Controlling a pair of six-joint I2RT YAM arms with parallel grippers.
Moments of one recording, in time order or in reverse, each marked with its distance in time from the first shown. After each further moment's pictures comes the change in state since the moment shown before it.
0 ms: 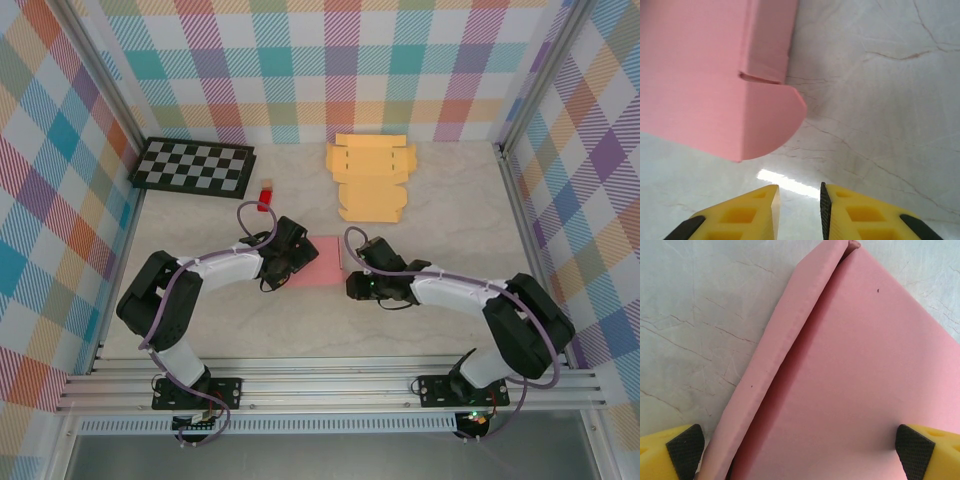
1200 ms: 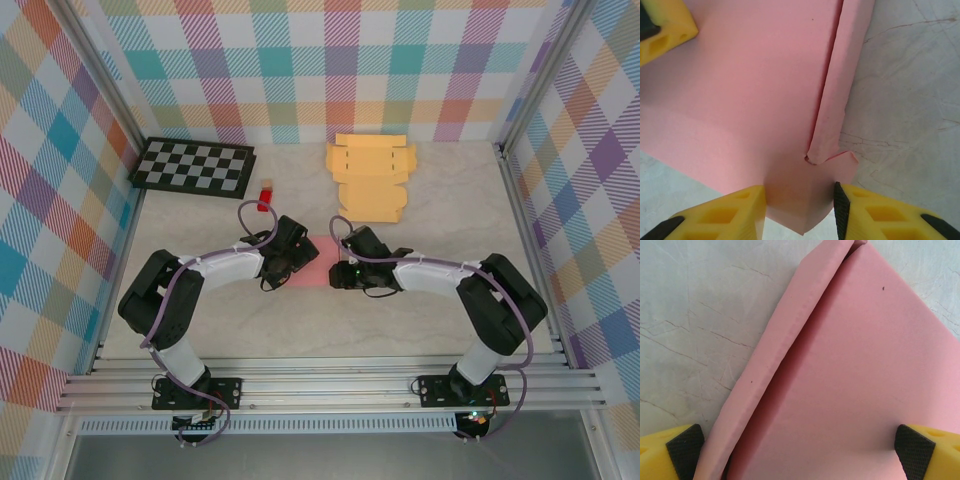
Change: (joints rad) left arm 0.002 0.011 0.009 0.001 0.000 0.007; right arm 0.001 0.192 0.140 0.063 -0.061 -0.010
